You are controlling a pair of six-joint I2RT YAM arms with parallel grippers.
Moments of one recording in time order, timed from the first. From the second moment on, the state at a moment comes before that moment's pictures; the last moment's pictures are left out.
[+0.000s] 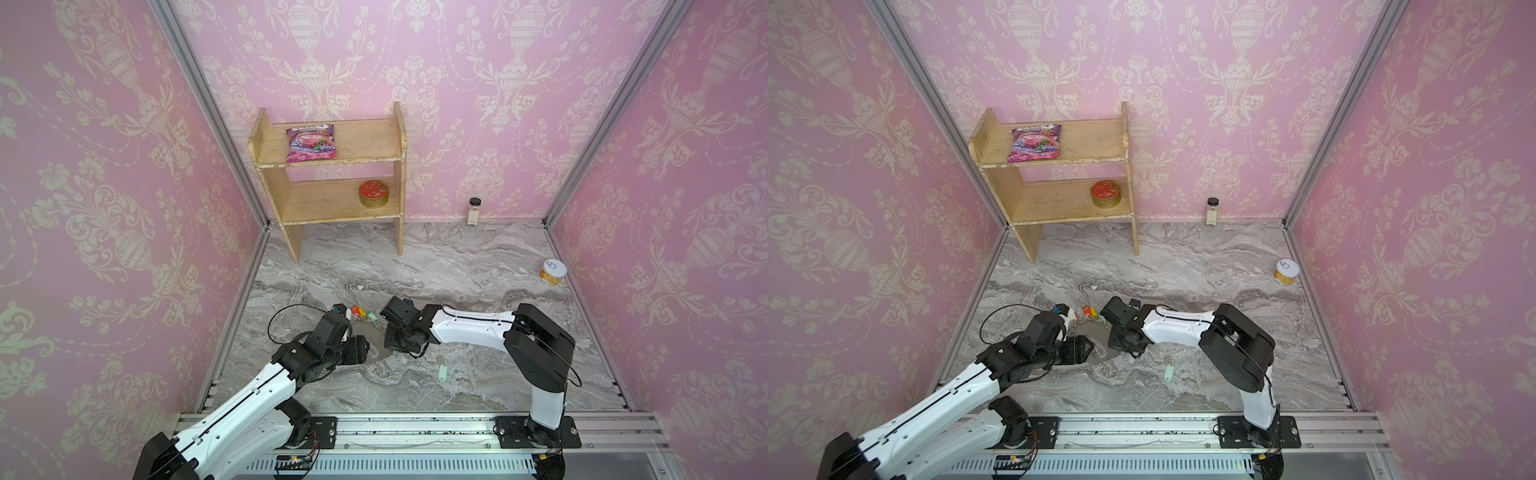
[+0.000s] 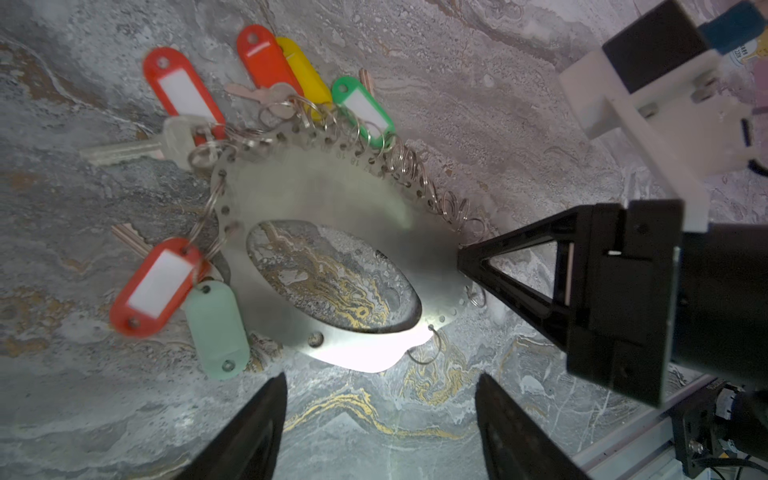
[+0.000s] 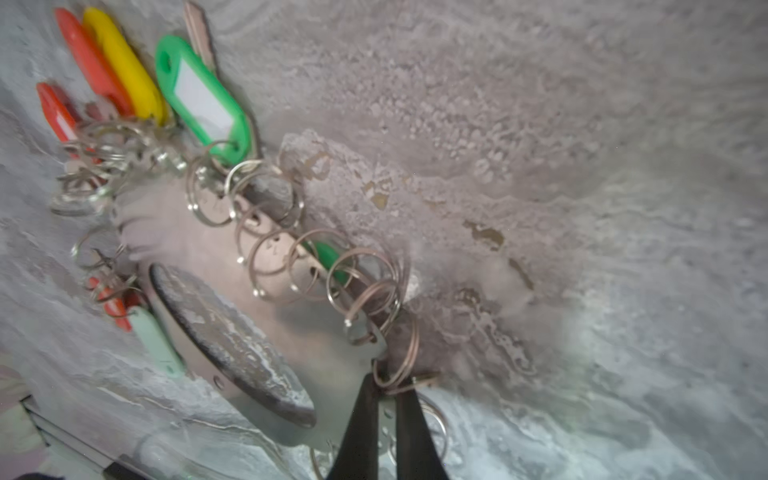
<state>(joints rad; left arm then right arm) -0.59 0.84 0.51 -0.60 0.06 -0.64 0.97 1.90 1.22 -0.46 -0.04 1.14</state>
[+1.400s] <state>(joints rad) -0.58 0.91 0.95 -0.64 0.11 -0.46 0.92 1.11 0.88 -0.34 -0.13 -0.21</state>
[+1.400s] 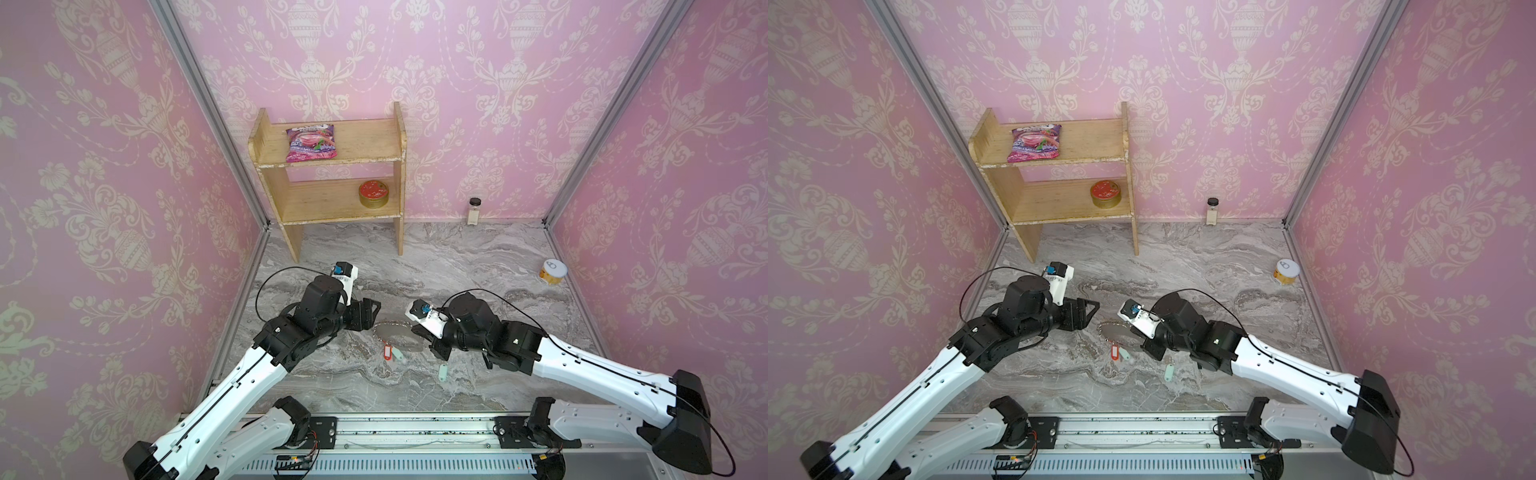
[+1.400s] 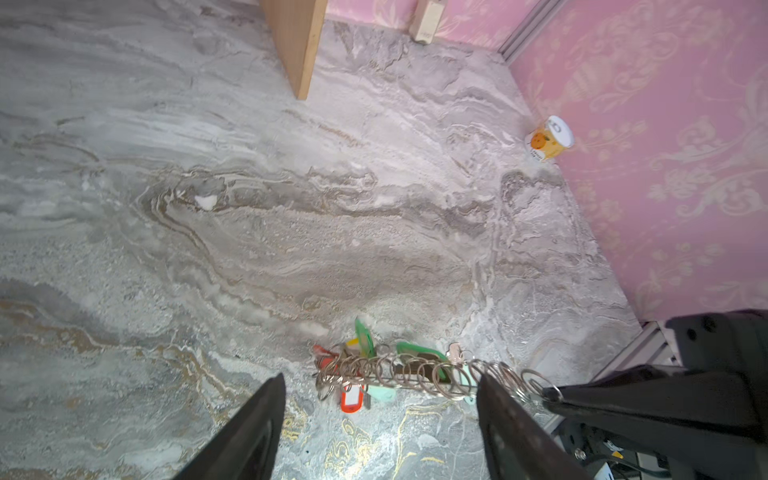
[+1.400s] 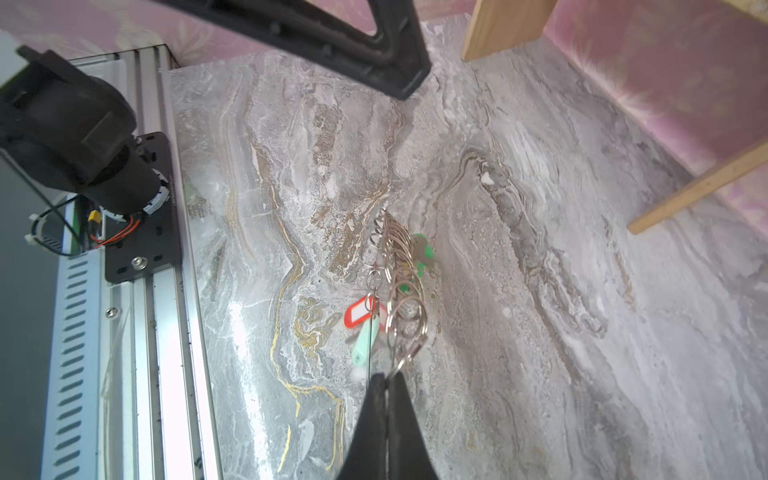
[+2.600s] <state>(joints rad) -0.63 1.00 1.10 -0.60 0.77 0.15 0.69 1.25 1.31 -0.89 -0.83 -0.82</state>
